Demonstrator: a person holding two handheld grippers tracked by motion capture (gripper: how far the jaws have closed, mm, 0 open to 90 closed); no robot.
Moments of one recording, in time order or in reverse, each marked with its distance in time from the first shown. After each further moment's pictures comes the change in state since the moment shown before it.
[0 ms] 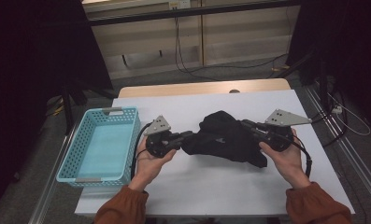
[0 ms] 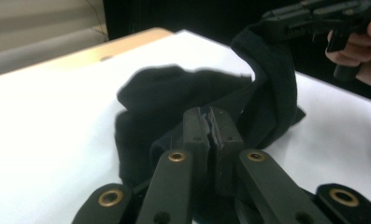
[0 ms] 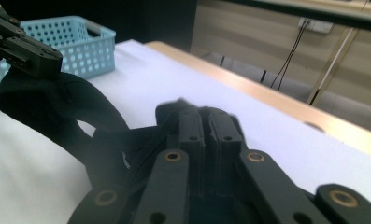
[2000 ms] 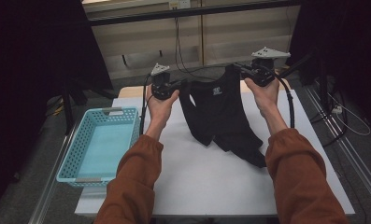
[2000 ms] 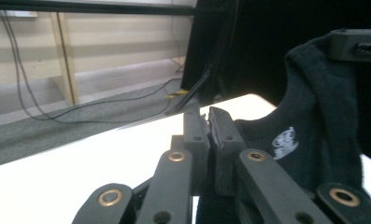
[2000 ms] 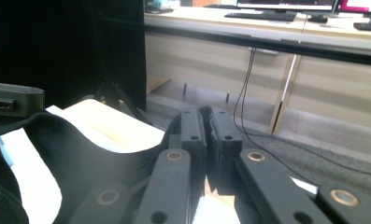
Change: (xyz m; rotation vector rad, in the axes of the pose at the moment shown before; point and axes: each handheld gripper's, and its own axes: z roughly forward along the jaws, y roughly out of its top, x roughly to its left) left arm 0.118 0.079 0.082 -0.090 0.275 -0.163; right arm -0.108 0.085 0.114 -0.066 -0.144 0.111
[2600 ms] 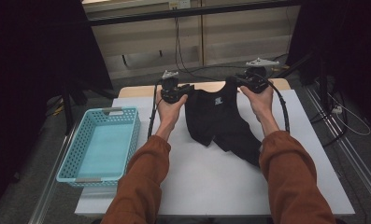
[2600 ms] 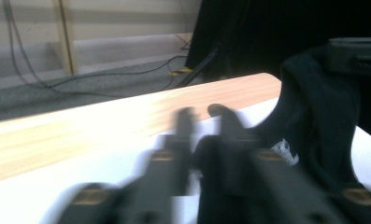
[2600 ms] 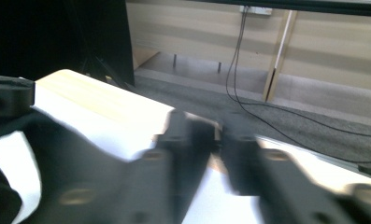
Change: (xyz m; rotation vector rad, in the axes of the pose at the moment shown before) left arm 0.001 -0.029 0.039 0.096 0.019 -0.093; right arm -0.011 -0.040 0.032 0.116 -0.053 0.042
